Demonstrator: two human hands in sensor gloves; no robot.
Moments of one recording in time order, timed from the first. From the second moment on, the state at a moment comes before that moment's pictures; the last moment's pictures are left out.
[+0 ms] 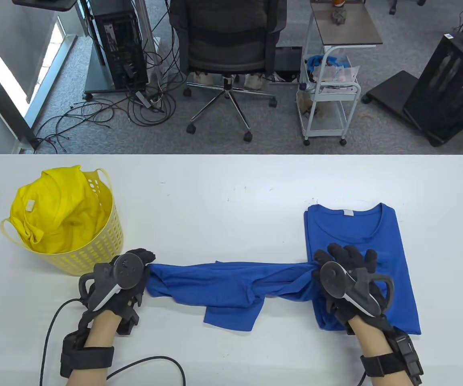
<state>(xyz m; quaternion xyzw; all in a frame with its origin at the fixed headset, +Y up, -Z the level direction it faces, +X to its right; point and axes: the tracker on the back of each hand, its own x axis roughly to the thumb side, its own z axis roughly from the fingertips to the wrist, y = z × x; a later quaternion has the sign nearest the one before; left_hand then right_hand) -0.280 -0.736 -0.307 -0.02 0.00 0.06 1.00 0.210 -0.713 -0.282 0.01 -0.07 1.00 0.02</state>
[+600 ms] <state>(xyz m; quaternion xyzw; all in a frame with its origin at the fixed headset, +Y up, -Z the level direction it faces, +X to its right) -0.244 -0.726 -0.300 0.06 -0.05 0.05 1.00 0.222 -0.710 -0.274 0.01 -0.07 1.00 0.06</state>
